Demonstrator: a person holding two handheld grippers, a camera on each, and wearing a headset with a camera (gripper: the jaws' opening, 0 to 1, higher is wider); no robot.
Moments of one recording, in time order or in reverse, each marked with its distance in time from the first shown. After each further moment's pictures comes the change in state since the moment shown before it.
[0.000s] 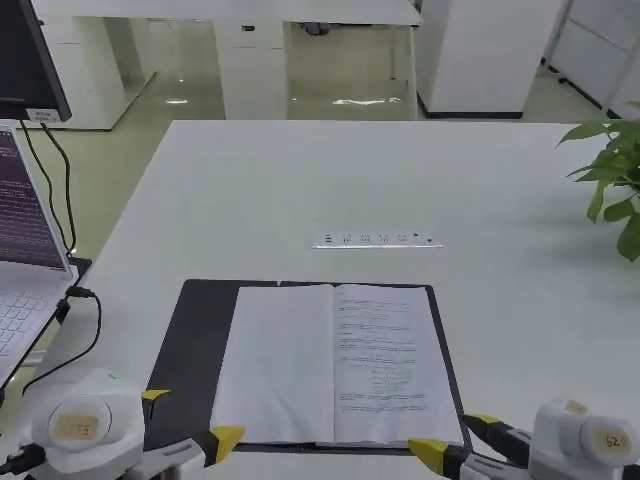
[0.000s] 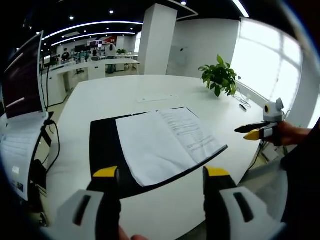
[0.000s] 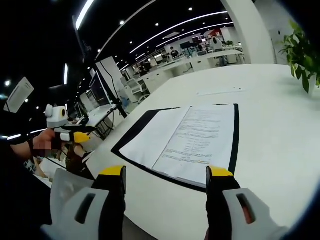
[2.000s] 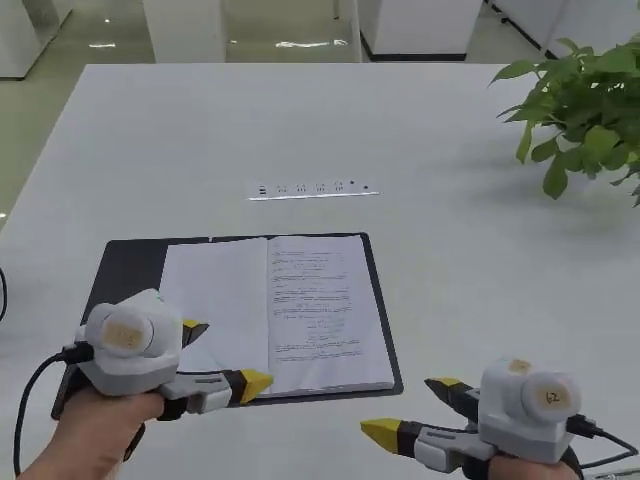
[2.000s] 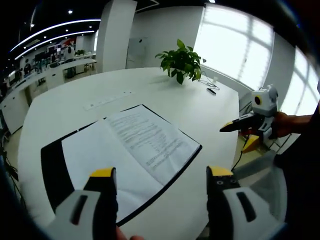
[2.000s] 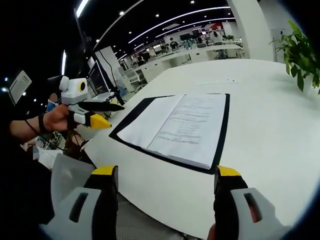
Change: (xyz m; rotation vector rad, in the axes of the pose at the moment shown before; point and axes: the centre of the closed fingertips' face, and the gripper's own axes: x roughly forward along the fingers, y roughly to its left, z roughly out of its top) left arm 0.101 -0.105 0.022 0.200 0.102 -0.307; right arm -0.031 -0.013 -0.028 -0.021 0.094 -0.025
